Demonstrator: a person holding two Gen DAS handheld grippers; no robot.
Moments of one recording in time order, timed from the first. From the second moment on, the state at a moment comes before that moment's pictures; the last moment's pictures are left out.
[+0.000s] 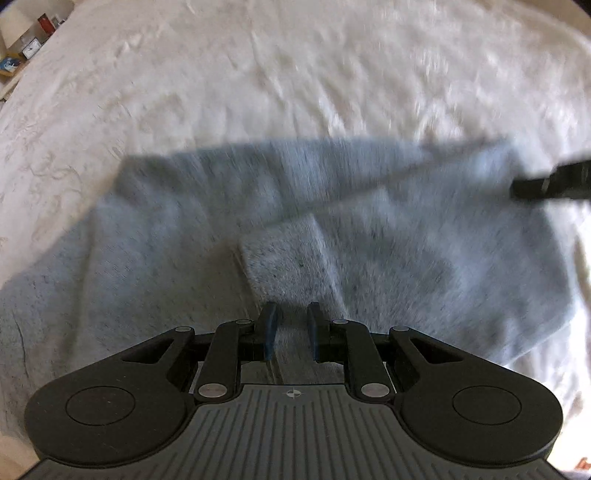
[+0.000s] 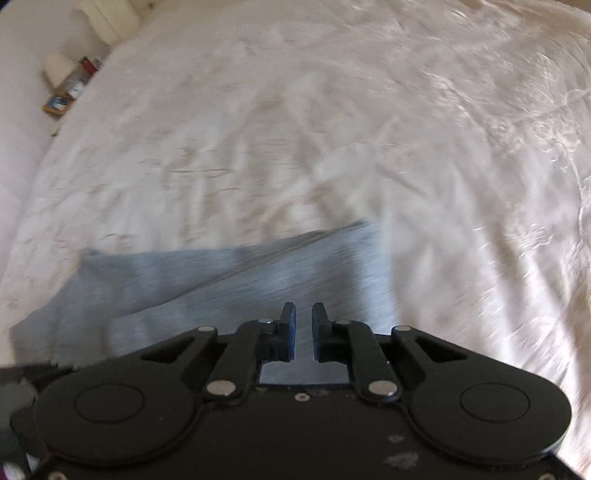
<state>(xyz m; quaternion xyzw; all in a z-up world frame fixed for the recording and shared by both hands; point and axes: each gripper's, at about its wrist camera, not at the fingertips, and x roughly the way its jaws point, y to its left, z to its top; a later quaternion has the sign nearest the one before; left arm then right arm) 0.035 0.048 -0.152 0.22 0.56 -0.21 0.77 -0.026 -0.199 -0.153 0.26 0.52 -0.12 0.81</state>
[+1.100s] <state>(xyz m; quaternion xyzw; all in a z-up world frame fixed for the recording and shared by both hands) -0.012 0.078 -0.113 0.22 0.55 -0.07 0.80 -0.099 -0.182 -0.138 0.18 0.52 0.01 0.84</state>
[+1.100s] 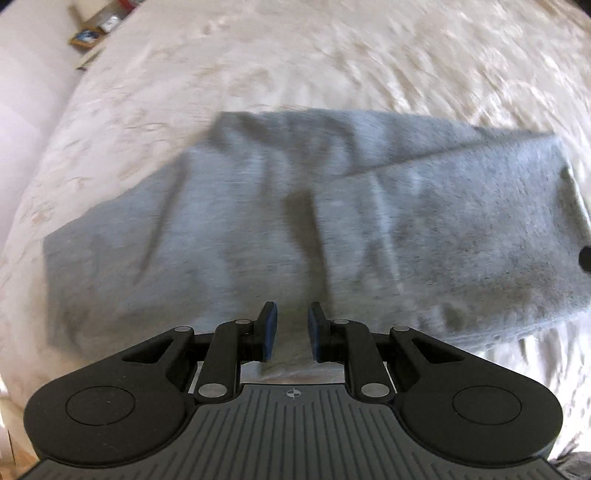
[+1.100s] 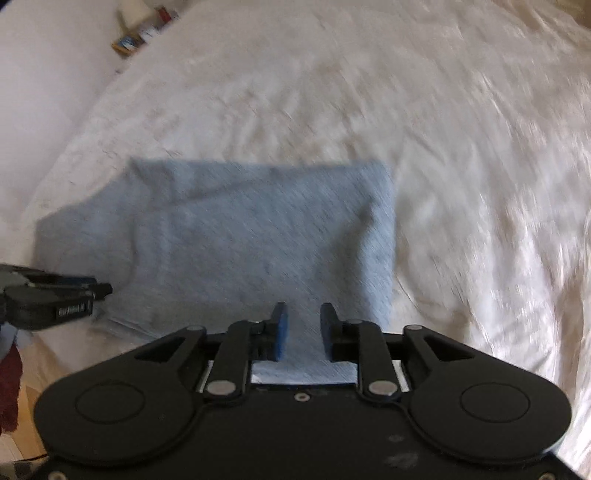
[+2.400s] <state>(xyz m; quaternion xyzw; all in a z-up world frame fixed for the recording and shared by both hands) 0.084 0.341 -0.081 0.09 0.50 -0.06 0.86 0.136 0.075 -0.127 0.14 0.52 -0.01 0.84</state>
